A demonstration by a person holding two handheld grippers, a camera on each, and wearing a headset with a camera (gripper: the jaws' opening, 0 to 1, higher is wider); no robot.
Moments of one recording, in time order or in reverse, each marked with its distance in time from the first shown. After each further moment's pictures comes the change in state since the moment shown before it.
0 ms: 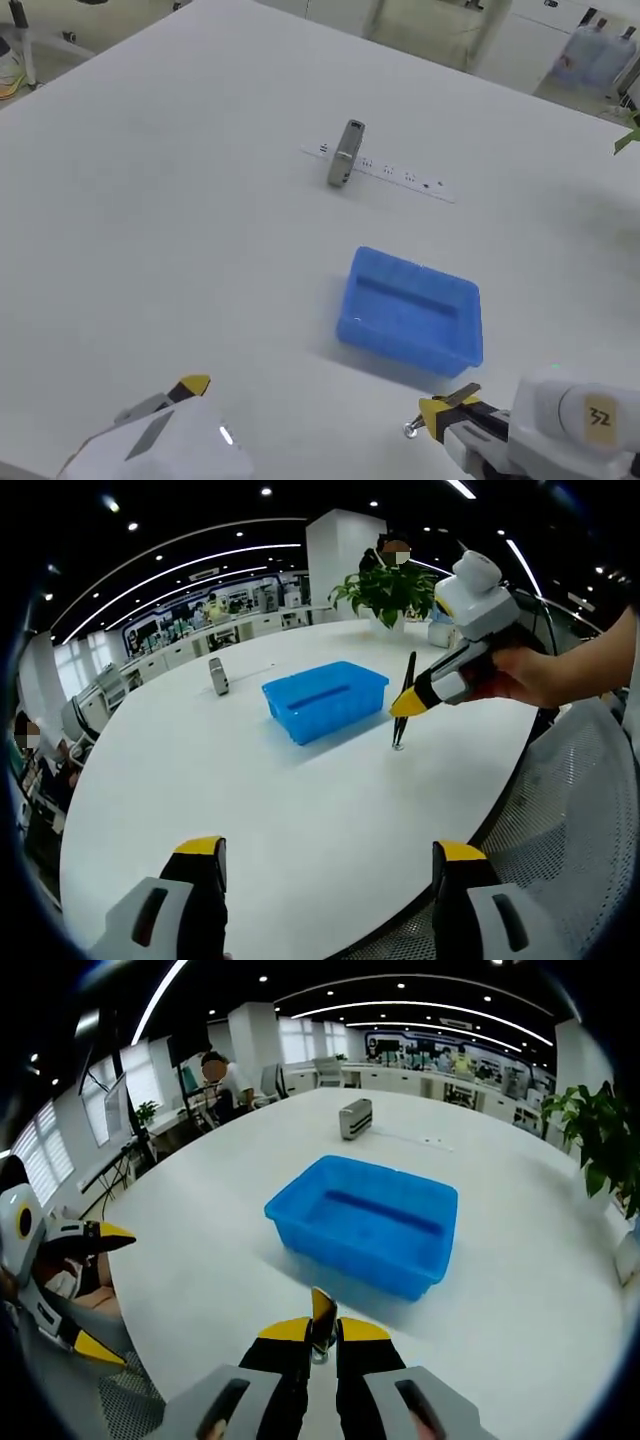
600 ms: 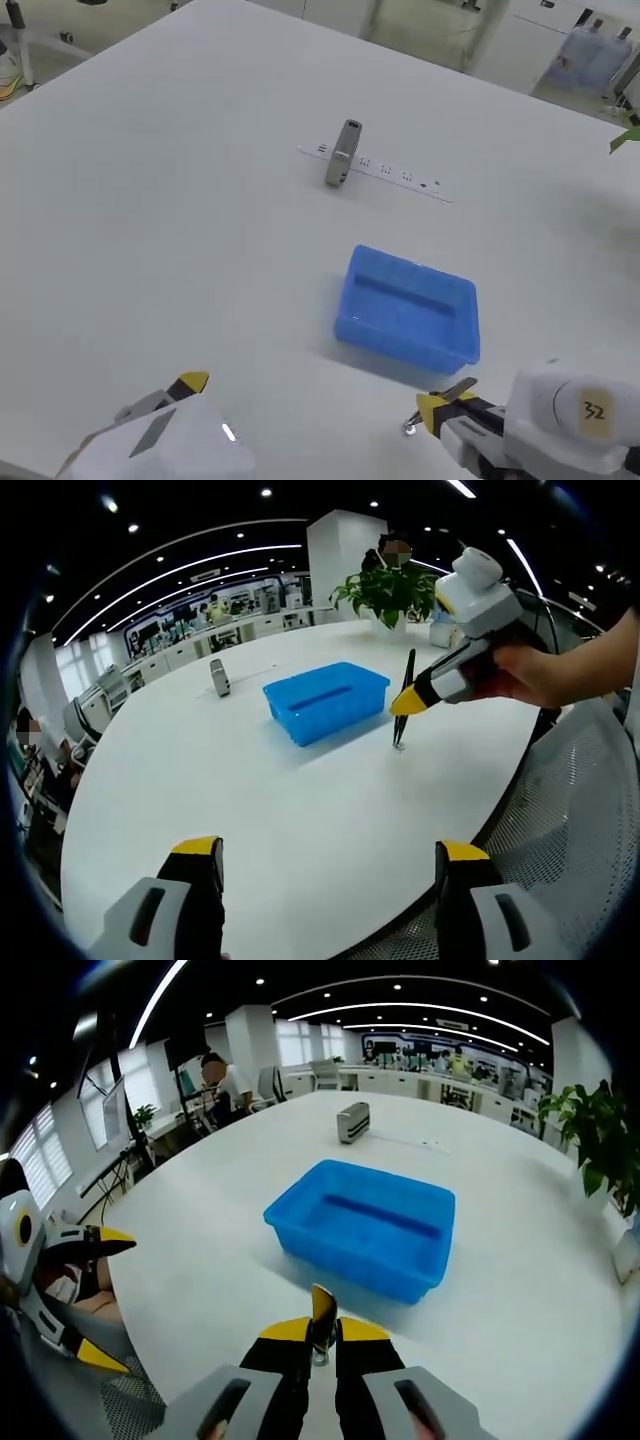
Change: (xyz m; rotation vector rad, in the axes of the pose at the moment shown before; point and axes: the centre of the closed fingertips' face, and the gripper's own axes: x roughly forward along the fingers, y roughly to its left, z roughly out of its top) left arm 0.000 -0.001 0.002 -0.002 -0.007 0.010; right arm -0.004 -0.001 0.007 0.009 -0.018 -0.008
